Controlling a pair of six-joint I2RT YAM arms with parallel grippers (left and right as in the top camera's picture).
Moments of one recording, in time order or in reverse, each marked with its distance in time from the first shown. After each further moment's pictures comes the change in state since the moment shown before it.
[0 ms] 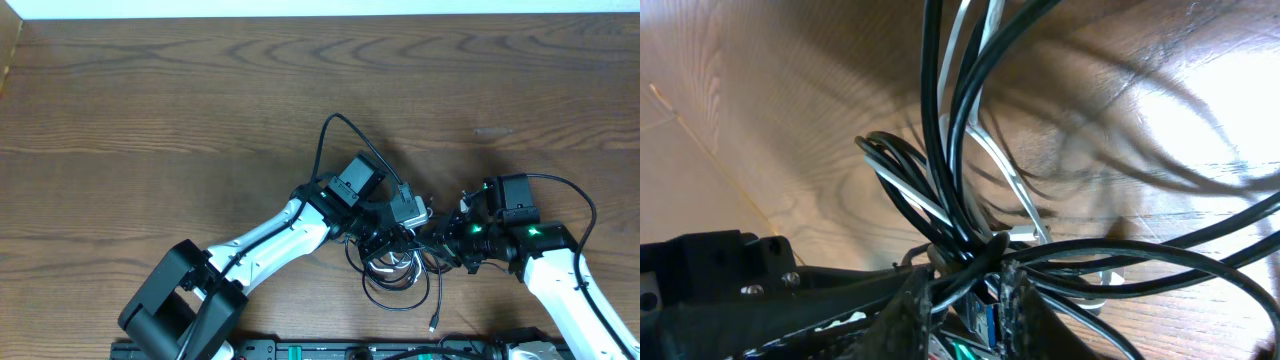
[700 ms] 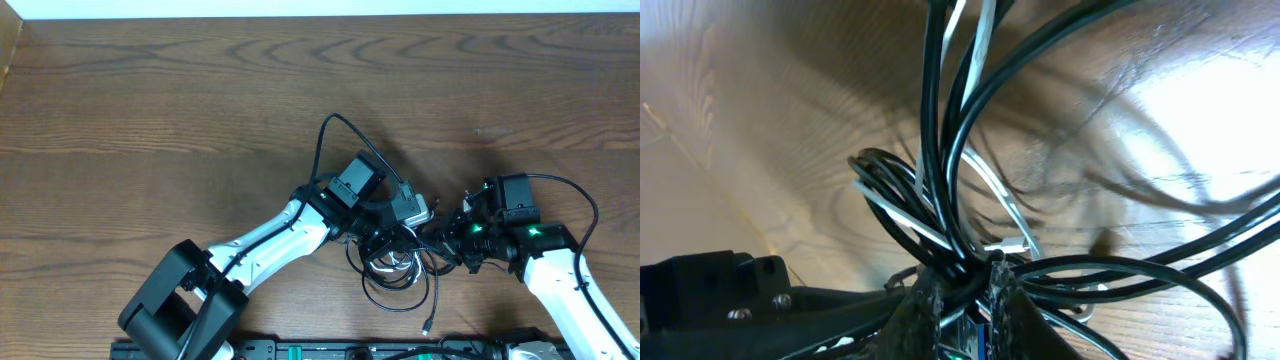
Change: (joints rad) left arm -0.001 0.000 -0.012 0.050 0.027 -0.050; right arm 0.000 0.000 0.000 0.001 0.040 0.014
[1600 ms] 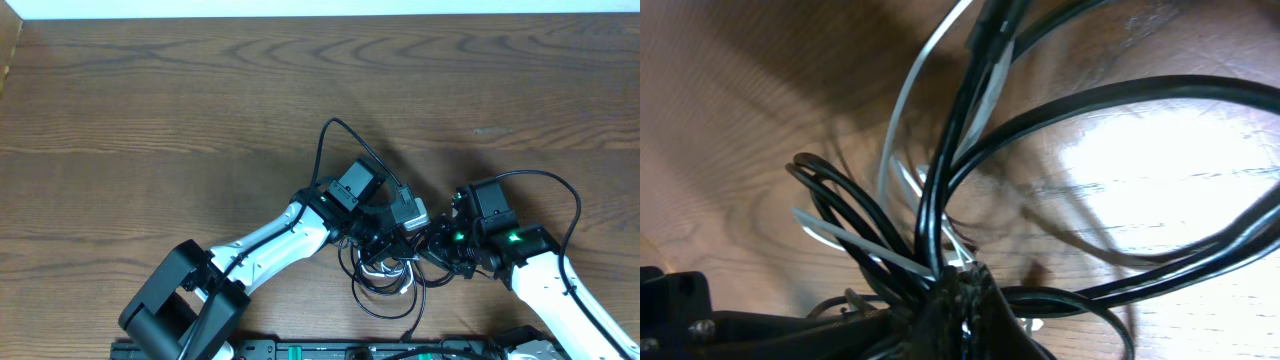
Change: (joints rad) left arm -0.006 0.000 -0.018 0.007 0.025 -0.030; right arm 0.166 -0.006 0.000 -0.018 0.188 0.005
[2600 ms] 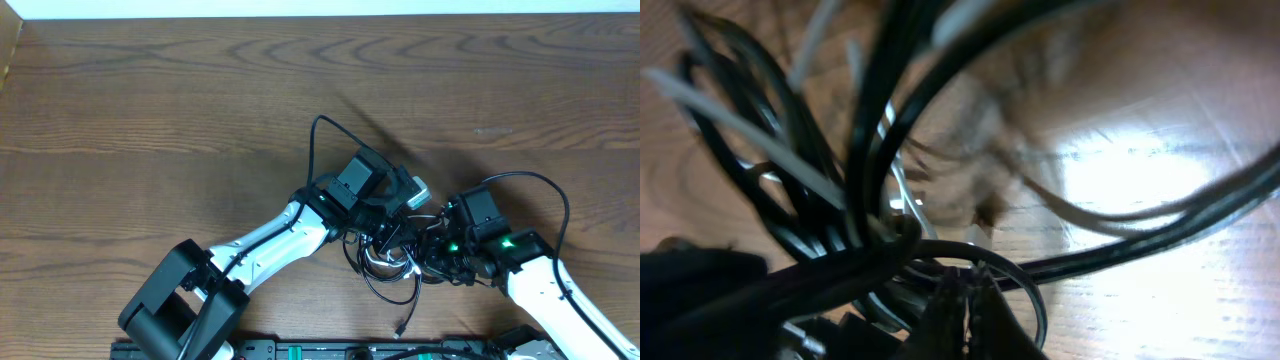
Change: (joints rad) left arm 0.004 0.000 -0.002 0.150 -0.003 -0.341; right arm 0.058 -0.013 -0.018 -0.039 0.025 -0.125
